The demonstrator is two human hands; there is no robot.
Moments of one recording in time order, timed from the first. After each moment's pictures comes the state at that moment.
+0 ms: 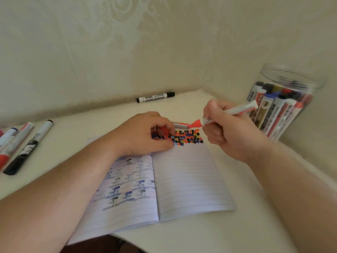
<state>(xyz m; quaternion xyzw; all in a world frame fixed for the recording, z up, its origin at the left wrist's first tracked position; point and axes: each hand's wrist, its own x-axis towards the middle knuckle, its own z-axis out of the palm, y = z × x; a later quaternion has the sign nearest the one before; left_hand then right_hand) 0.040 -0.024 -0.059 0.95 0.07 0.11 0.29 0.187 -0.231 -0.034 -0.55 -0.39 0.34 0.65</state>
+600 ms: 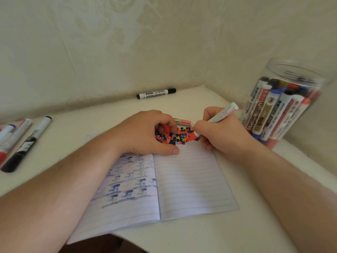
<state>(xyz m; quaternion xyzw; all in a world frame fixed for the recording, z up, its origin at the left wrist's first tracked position) 0.042 -0.031 -0.055 0.95 0.09 0.08 0.29 0.178 -0.214 -0.049 -0.77 -0.32 0.19 0.53</state>
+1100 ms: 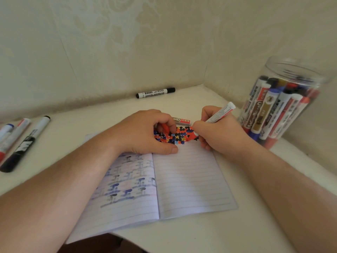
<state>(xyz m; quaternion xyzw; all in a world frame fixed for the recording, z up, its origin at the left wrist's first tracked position) 0.042 -0.029 -0.057 0.95 0.08 0.08 0.29 0.176 -0.212 -0.049 -0.80 -0.31 0.16 0.49</state>
